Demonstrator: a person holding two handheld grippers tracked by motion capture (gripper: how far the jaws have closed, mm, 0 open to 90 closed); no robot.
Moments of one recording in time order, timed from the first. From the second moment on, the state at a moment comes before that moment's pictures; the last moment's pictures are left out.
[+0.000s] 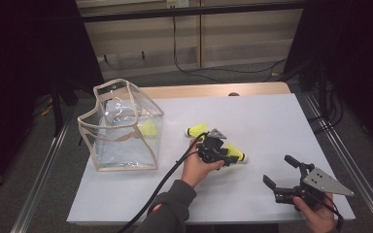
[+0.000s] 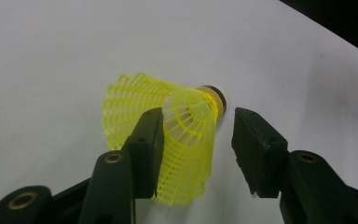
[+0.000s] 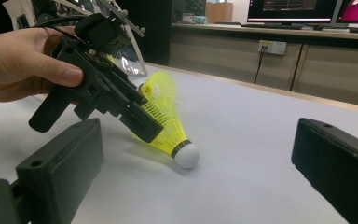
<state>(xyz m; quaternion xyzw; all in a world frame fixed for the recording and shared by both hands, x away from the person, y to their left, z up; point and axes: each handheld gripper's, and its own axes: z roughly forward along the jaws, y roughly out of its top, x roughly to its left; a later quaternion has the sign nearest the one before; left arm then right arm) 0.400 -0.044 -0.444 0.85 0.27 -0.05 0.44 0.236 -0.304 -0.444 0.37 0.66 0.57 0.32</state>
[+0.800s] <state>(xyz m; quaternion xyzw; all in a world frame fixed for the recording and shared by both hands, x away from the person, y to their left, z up) 0.397 -0.053 -0.451 0.85 0.28 -0.09 0.44 0.236 -0.305 -0.444 0.37 0.66 0.57 0.32</state>
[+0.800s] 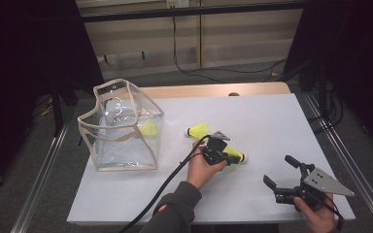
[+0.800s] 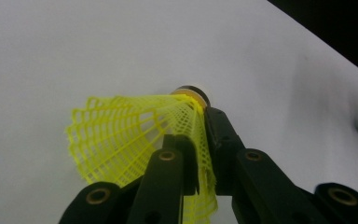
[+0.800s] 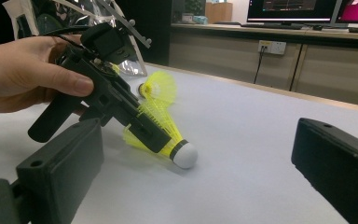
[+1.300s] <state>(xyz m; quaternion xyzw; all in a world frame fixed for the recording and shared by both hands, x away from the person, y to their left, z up) 0.395 -0.042 -0.434 0.85 0.28 -0.10 0.44 0.235 -0.305 -0.444 0.37 0.66 0.57 0.32</state>
